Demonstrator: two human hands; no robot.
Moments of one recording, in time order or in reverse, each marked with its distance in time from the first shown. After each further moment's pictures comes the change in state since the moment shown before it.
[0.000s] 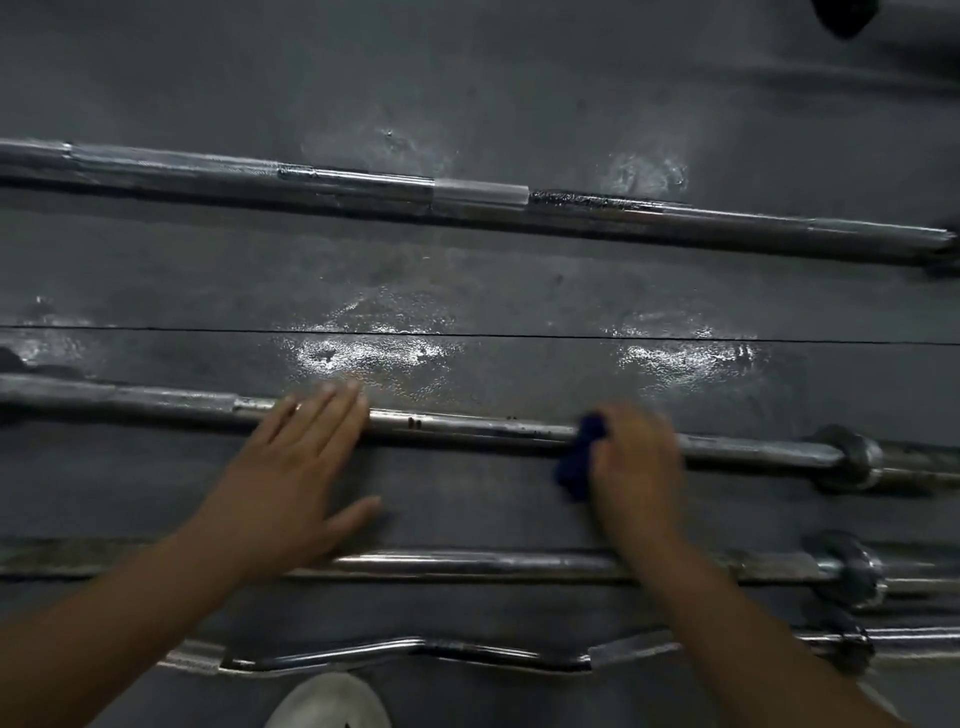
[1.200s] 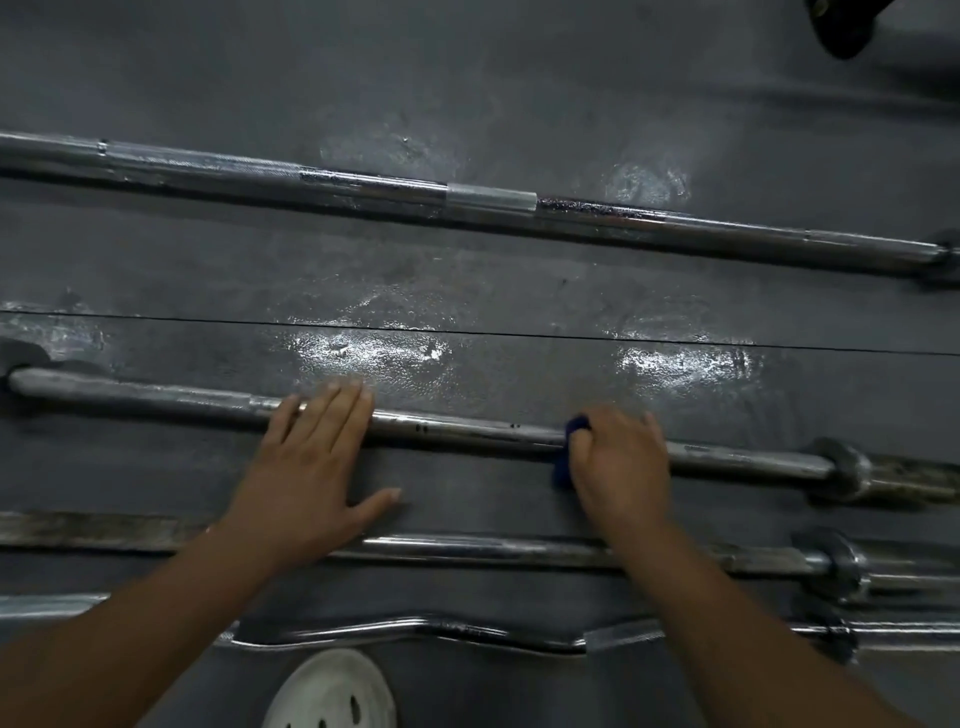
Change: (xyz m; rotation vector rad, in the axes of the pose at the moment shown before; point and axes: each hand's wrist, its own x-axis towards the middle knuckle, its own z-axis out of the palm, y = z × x) left_hand -0.008 0.015 0.009 0.038 -0.042 -0.165; right_hand -0.003 -0.012 0.000 -0.110 -0.118 0.094
